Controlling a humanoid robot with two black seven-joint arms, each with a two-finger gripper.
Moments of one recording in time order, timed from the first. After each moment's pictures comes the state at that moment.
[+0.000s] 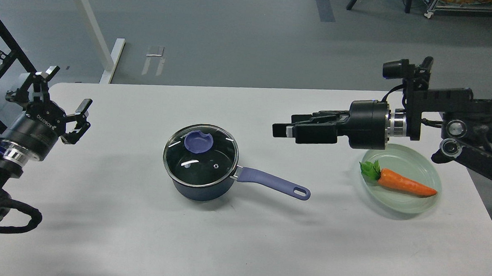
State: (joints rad) left arm -0.23 0.72 -0.95 -1.19 0.23 -0.32 -0.49; right arm 1.19 -0.69 0.10 1.46 -1.45 0.38 0.49
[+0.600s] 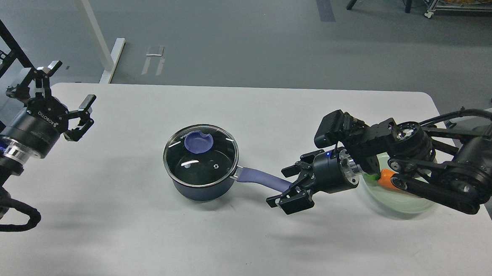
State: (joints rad) left arm -0.23 0.72 -0.95 -1.23 0.22 -0.33 -0.49; right arm 1.16 -0.51 -0.07 1.32 -1.77 0.36 0.49
